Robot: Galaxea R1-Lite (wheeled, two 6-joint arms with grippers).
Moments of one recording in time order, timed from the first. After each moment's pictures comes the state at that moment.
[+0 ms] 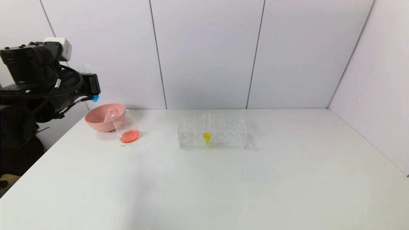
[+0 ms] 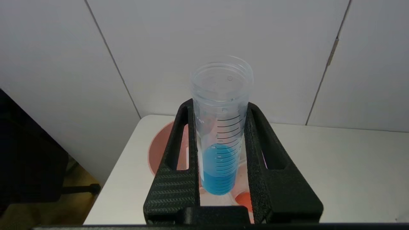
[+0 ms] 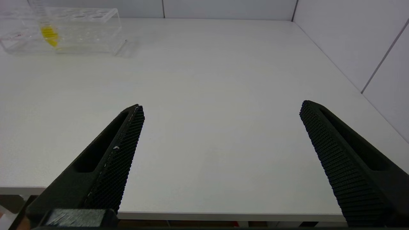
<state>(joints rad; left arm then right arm) -0.04 1.67 -1.00 -0.69 0.23 0.06 0.00 0.00 0.00 0.00 0.00 0.00</state>
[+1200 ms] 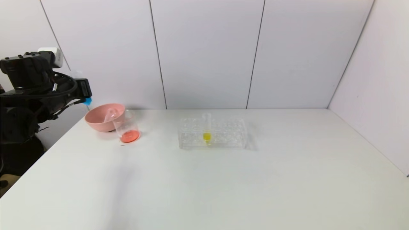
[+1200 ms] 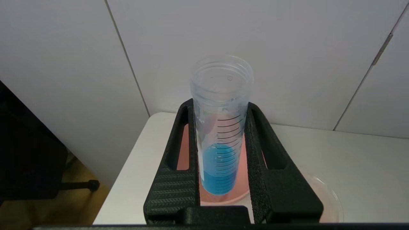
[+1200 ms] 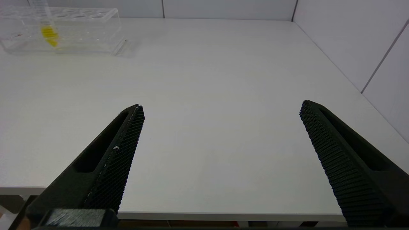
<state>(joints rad) 0.09 1.79 -1.03 -0.77 0.11 0.03 0.00 0.00 0.00 0.00 0.00 0.00</state>
